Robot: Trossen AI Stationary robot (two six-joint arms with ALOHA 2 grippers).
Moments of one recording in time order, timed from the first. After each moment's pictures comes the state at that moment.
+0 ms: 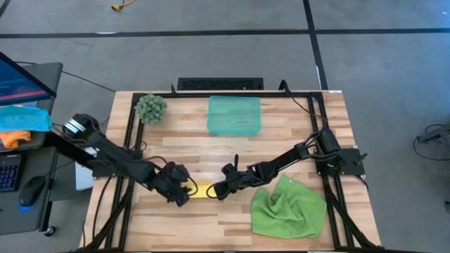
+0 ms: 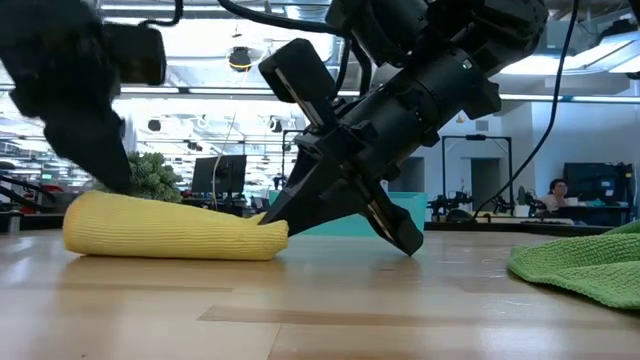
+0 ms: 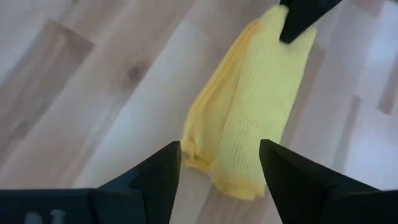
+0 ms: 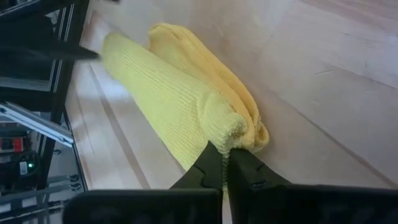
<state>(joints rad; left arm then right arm) -0.55 1.39 0.68 -0.37 -0.36 -1.01 0.28 2.10 1.10 0.25 0.05 1.22</state>
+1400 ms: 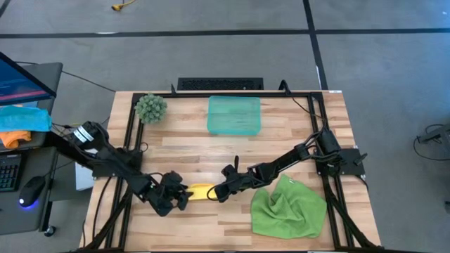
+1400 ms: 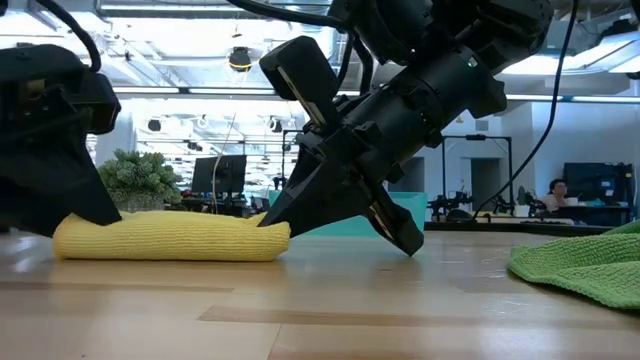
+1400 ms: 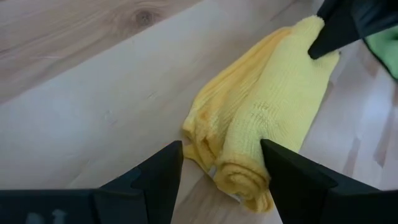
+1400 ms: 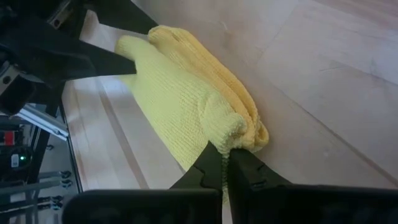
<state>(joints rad) -0.73 1.58 0.52 0.03 -0.63 -1.48 0.29 2.10 1.10 0.25 0.08 1.17</state>
